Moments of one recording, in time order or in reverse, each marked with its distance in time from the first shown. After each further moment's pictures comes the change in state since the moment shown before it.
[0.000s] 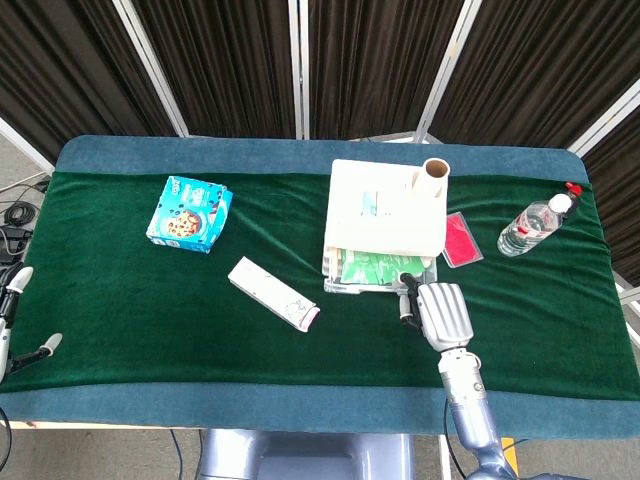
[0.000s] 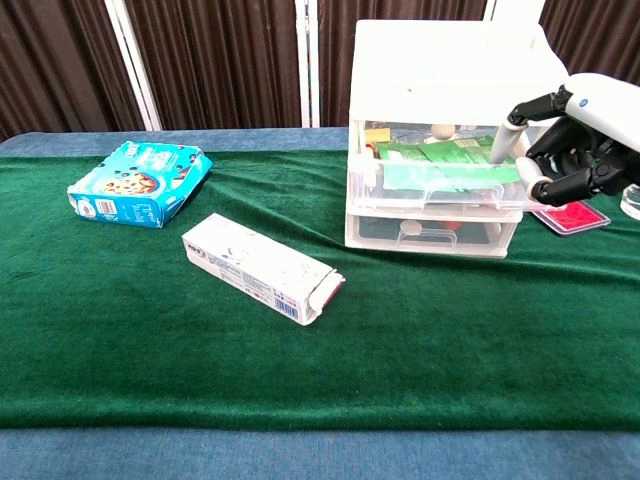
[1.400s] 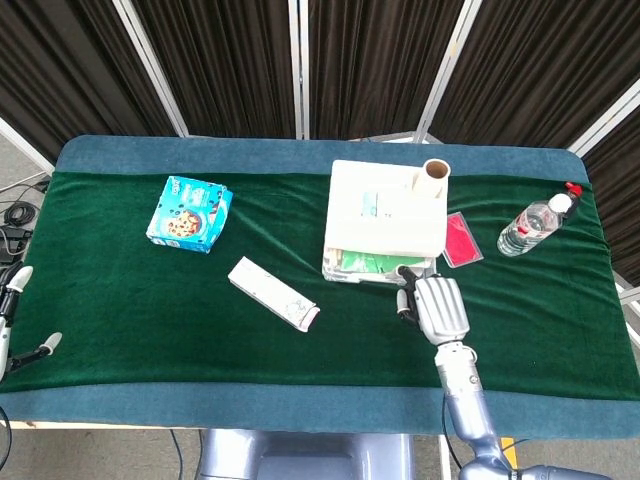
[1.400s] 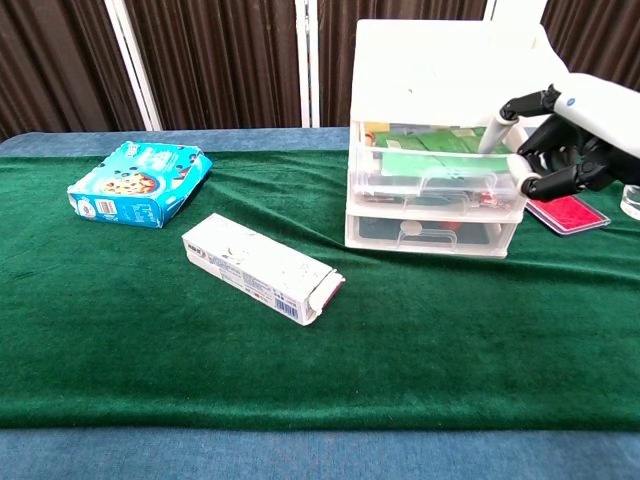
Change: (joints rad) left arm -0.003 -0.002 -0.002 0.007 -0.007 -0.008 -0.004; right arm 0.024 -0.020 0.019 0.044 0.017 -0.014 0.021
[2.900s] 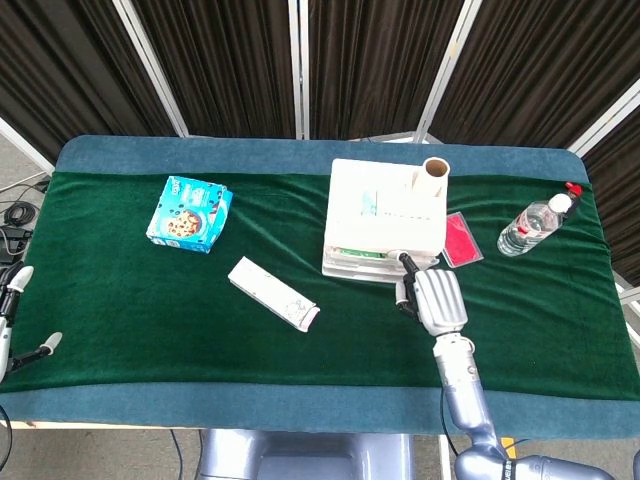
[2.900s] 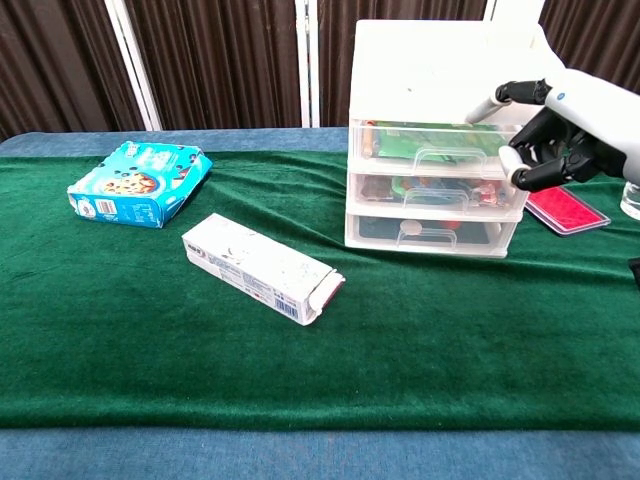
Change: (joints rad) left arm 0.000 -0.006 -0.001 0.005 0.000 0.003 0.010; right arm 0.019 -0.035 0.032 0.093 -0.011 -0.025 0.059
